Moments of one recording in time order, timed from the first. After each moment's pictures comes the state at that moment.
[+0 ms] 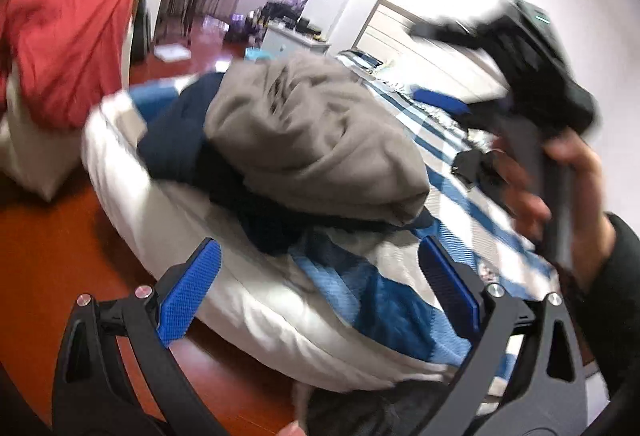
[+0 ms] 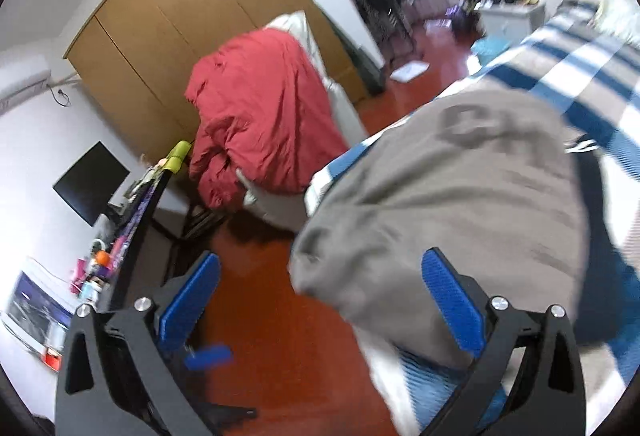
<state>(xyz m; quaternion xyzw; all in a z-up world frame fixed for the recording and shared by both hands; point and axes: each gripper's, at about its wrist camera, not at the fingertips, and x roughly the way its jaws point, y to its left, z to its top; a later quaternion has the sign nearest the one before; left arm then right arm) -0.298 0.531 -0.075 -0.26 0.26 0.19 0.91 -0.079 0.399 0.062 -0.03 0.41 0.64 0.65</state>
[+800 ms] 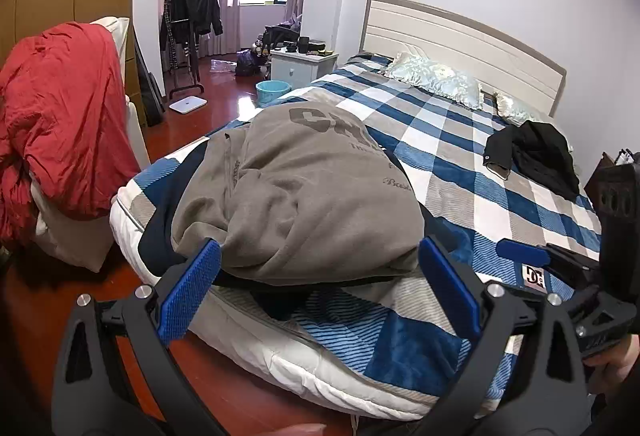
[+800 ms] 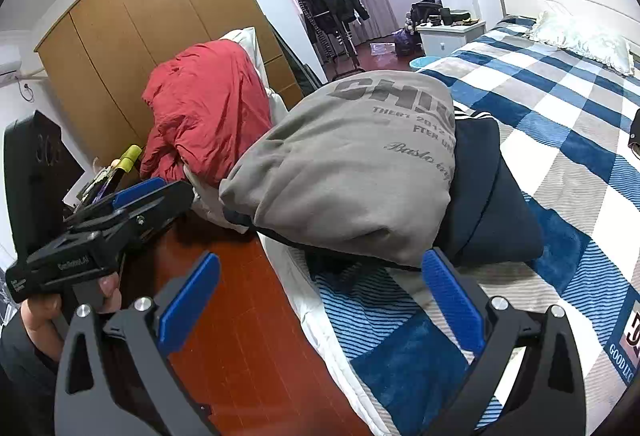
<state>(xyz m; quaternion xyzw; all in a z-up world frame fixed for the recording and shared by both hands) -0.214 0.500 -0.011 -0.15 0.29 0.25 0.91 -0.080 0.282 0.024 -0.05 0.39 0.58 0.72</state>
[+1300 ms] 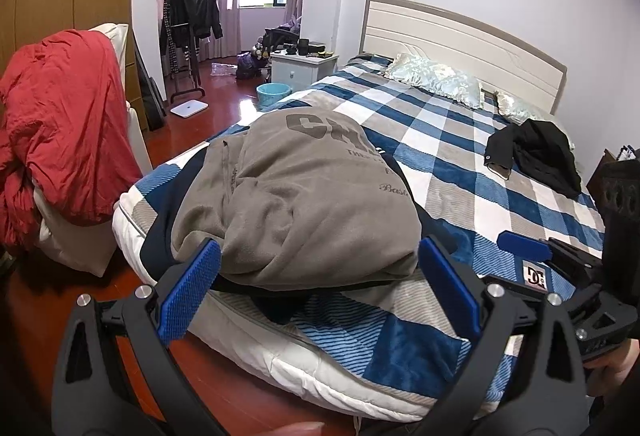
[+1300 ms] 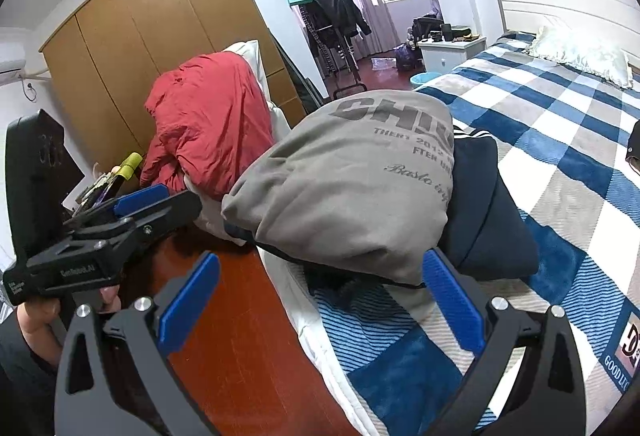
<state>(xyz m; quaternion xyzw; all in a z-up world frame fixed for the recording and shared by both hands) -0.205 0.497 -0.002 -0.14 0.29 0.26 0.91 -0.082 0.281 0.033 -0.04 0.36 0.58 0.73</state>
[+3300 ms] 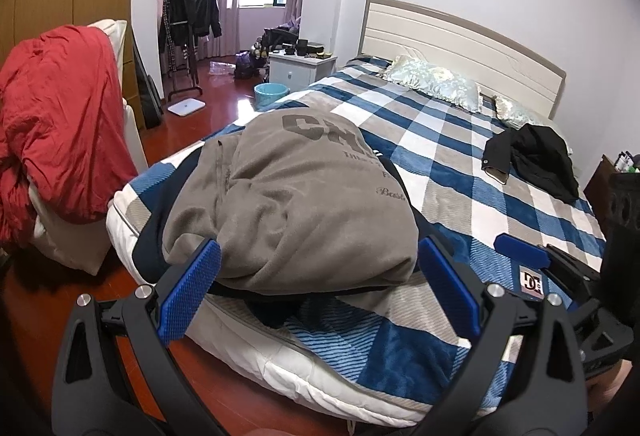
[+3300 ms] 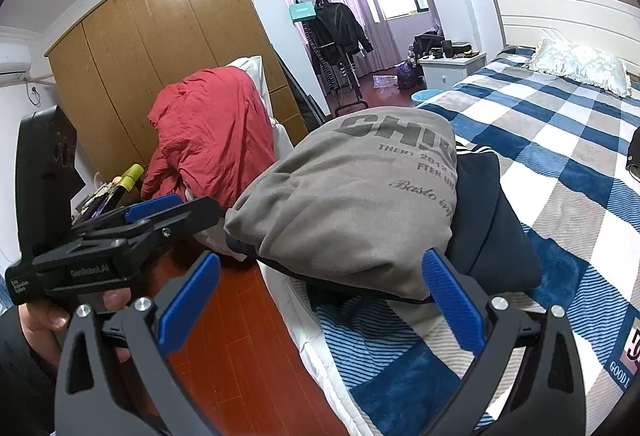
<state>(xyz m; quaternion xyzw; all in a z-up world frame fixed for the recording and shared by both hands) -0.201 0.500 -0.004 -0.15 0.29 0.25 0.91 -0.092 0.284 0.037 -0.02 0.33 0.58 0.74</state>
